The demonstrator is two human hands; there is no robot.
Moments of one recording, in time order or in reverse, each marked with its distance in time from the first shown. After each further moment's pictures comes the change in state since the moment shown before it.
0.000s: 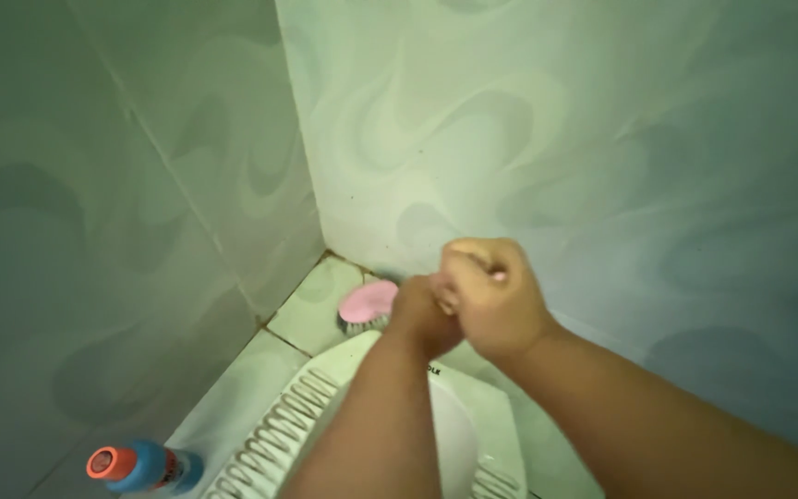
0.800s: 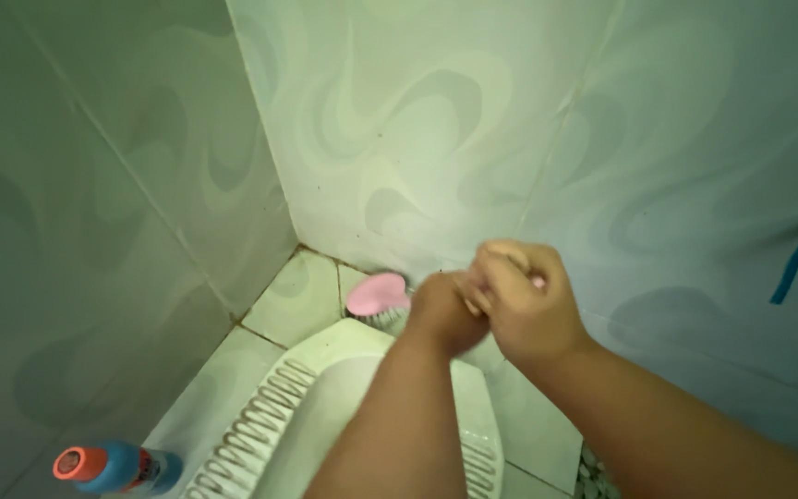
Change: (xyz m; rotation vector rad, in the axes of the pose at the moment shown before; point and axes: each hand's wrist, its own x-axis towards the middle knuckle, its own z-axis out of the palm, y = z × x) left_hand -0.025 0.066 0.025 -0.042 -0.063 0.073; right_hand -0.055 -0.010 -0.041 -0.024 0.175 0.048
